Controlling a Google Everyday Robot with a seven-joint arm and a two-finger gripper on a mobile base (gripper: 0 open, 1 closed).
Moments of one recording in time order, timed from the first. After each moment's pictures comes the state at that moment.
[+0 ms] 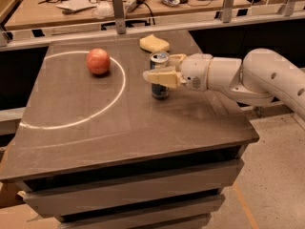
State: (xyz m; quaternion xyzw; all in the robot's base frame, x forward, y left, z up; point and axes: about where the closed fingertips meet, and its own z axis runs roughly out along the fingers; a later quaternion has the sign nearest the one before) arm 0.614 -0.017 0.909 -0.42 0.63 0.33 0.56
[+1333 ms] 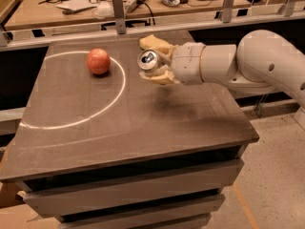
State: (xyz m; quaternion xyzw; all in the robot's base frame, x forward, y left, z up) arm 0.594 0.003 0.933 -0.62 0.50 0.12 0.59
